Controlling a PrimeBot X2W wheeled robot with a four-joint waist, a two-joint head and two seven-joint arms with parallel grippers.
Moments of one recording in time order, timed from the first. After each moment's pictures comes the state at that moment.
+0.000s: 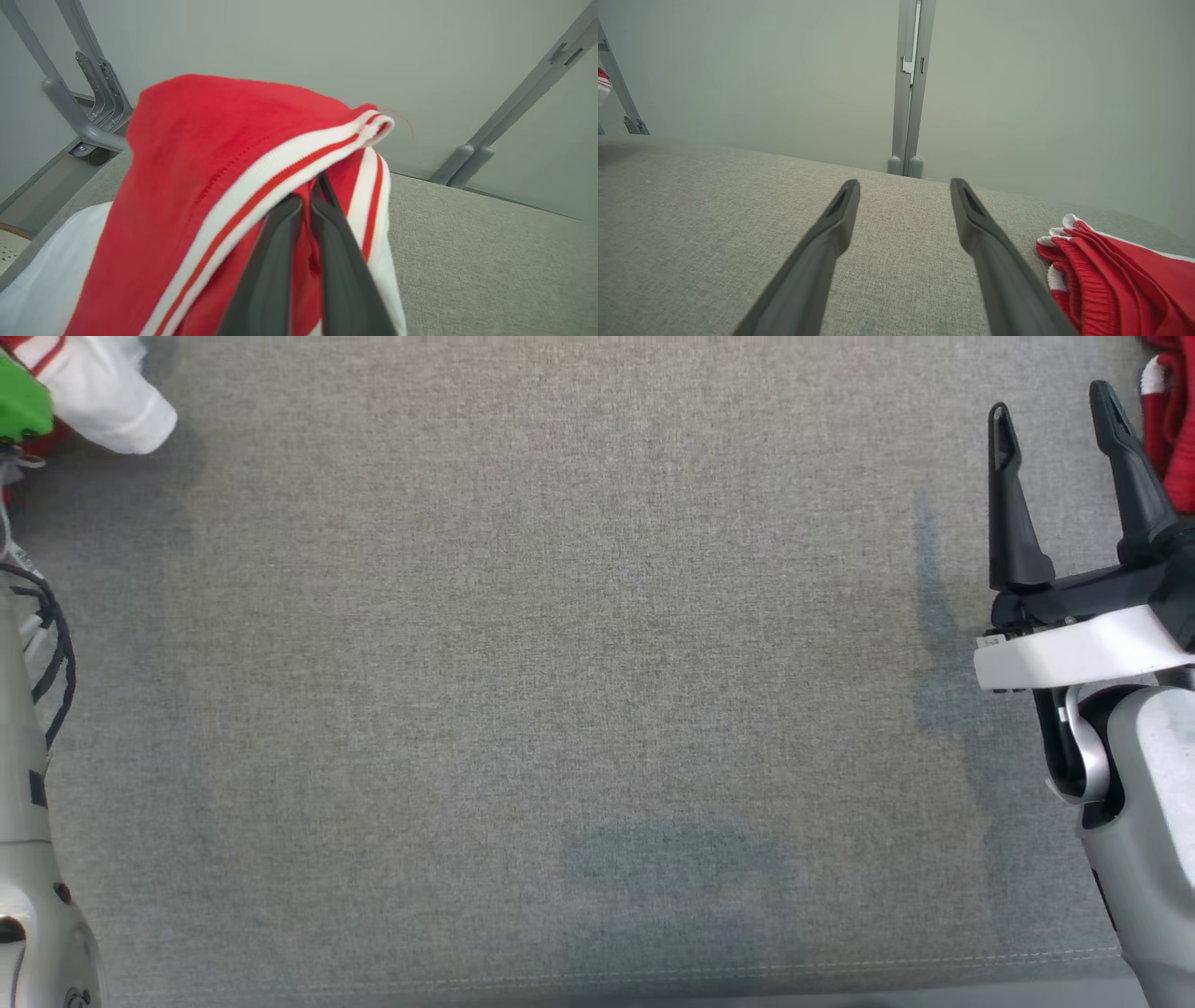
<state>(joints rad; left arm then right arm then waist) -1.00 0.22 0.07 0.61 -0.44 -0.02 0.18 -0.34 -0.30 0.21 -0.06 0.18 -0.10 -0.23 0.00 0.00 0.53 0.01</state>
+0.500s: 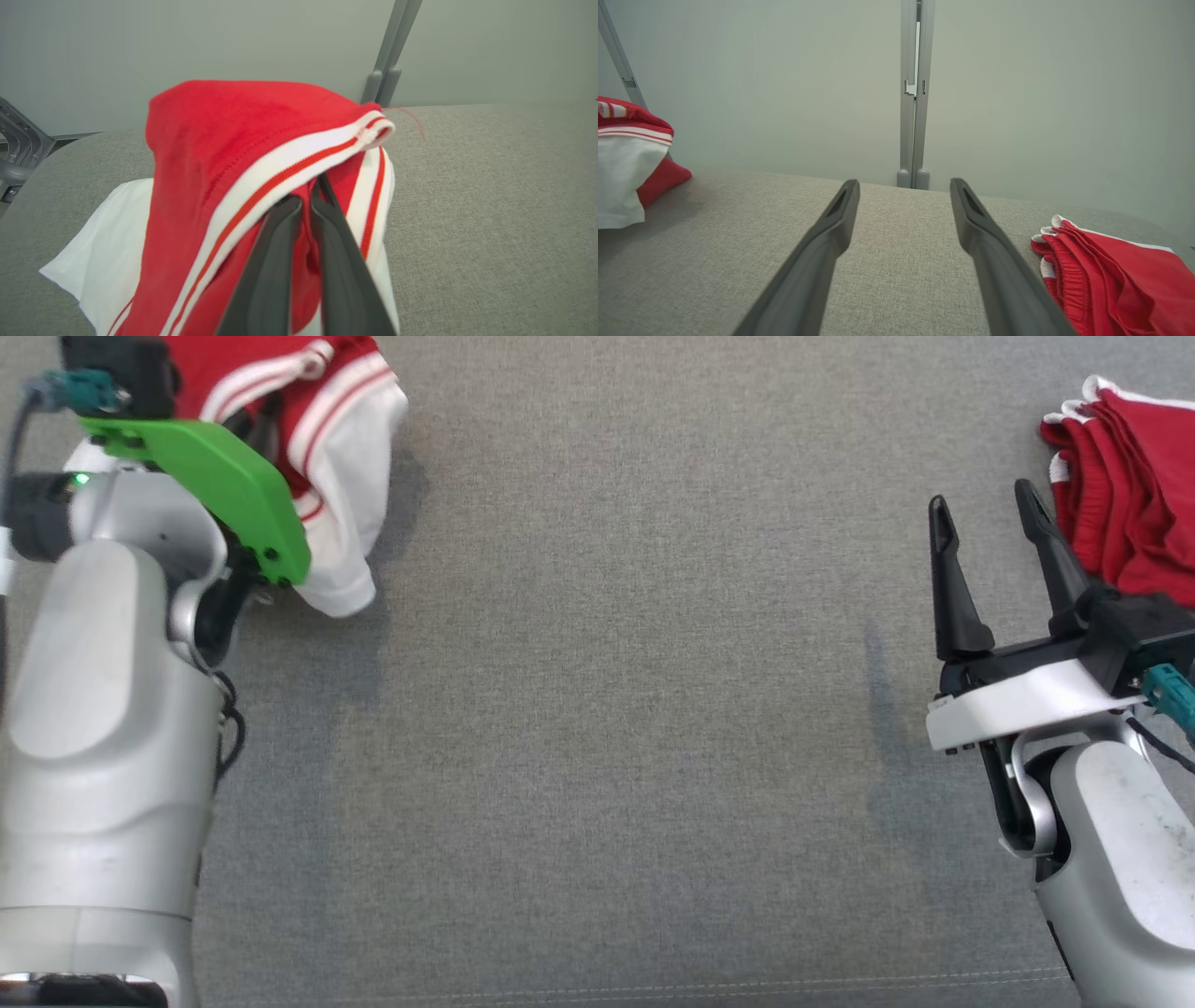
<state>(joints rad) -0.87 0.13 -0.20 0.61 -0.40 -0.13 0.26 -0.28 -0.24 0.25 0.05 0.22 -0.10 -0.24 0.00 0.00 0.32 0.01</state>
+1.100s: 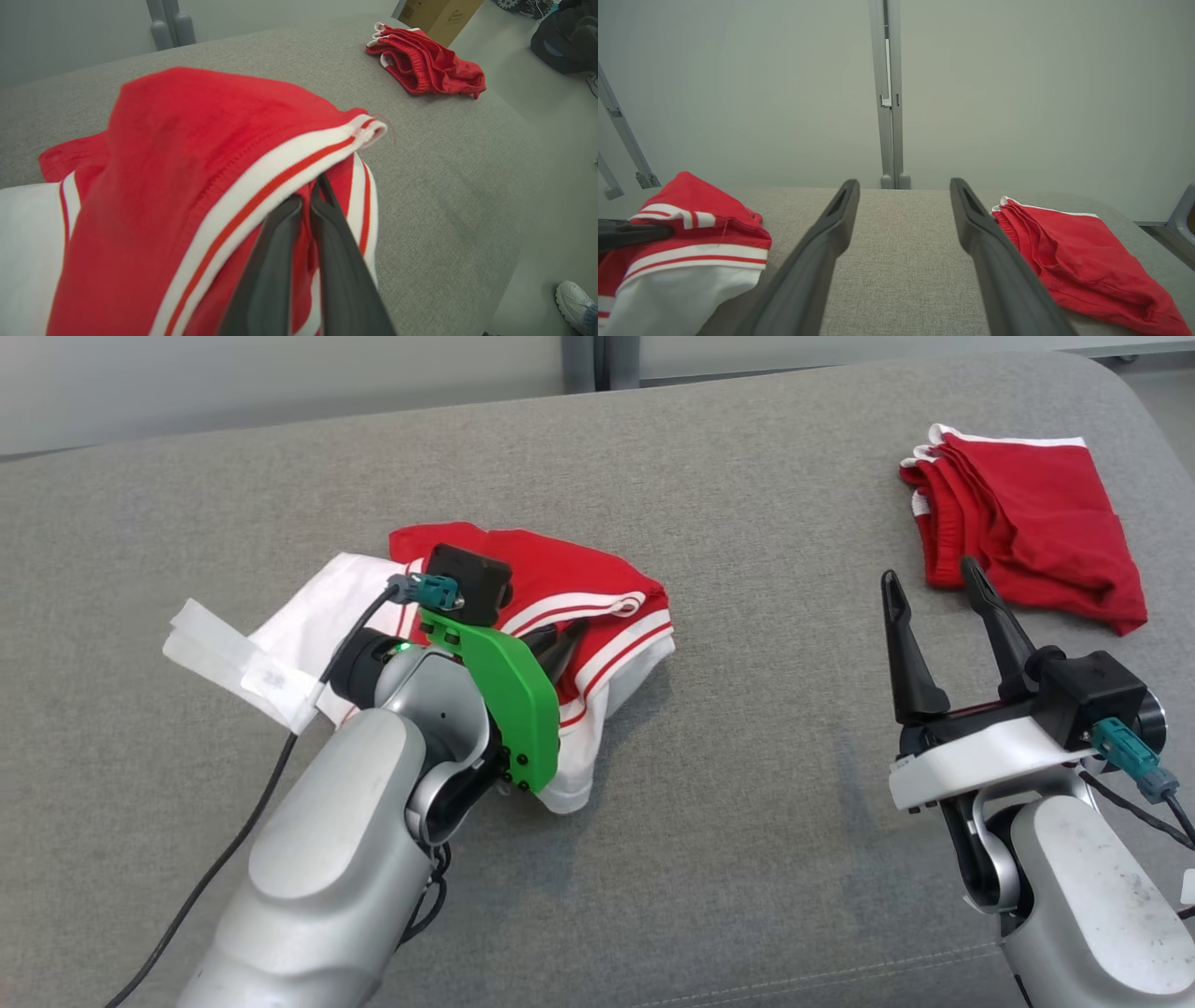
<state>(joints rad) -0.61 0.02 -0.57 0.38 -0.60 -0.13 0.35 -0.19 -0.19 0.28 0.07 0.25 -0.09 -0.25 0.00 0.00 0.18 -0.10</state>
